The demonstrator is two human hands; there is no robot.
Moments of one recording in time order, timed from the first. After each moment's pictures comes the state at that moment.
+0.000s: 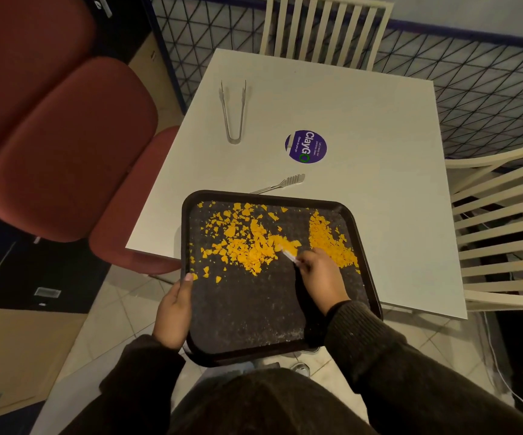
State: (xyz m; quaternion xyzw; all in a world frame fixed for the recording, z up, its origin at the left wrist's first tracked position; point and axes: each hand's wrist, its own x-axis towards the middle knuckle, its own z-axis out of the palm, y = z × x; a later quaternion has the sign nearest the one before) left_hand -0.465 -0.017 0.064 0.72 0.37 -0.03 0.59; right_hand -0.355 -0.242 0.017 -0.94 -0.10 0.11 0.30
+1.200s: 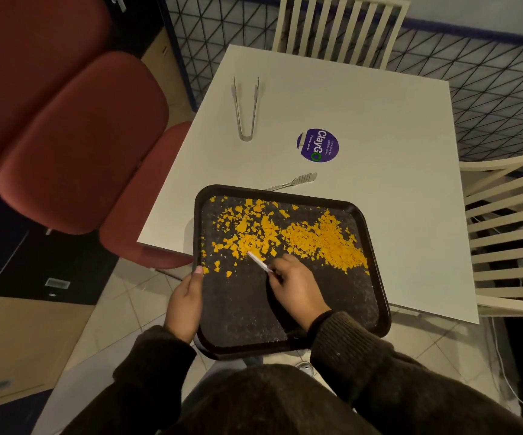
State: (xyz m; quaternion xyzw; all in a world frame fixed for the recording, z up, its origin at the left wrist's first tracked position) left_hand -0.465 -0.010 0.060 0.72 0.37 -0.03 0.58; right_hand -0.387 -0.187 0.034 -0.92 -0.19 0.14 0.33
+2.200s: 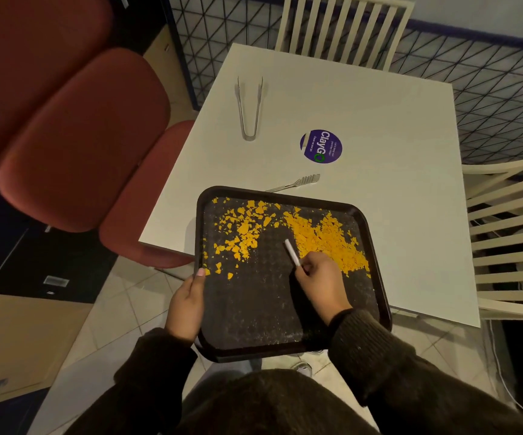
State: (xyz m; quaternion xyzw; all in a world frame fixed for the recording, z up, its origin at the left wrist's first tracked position) left_hand -0.465 -0.005 0.053 0.72 0.38 -0.03 0.58; right_hand -0.367 -0.214 0.026 -0.93 -0.02 0.15 0.34
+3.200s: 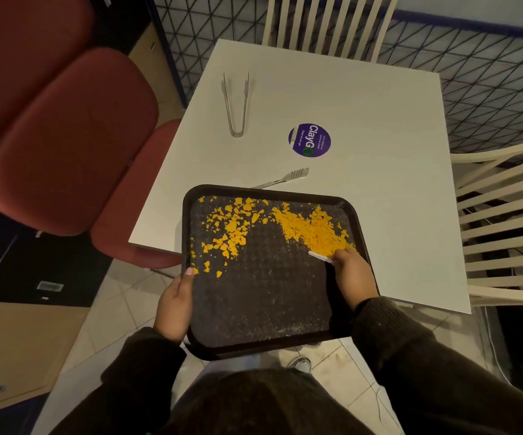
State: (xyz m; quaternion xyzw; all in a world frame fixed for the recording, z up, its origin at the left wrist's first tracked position) left_hand -0.466 -0.007 0.055 0.75 0.36 -0.04 0.55; right_hand -0.347 -0.295 -0.012 -0.97 -0.05 0.11 0.20
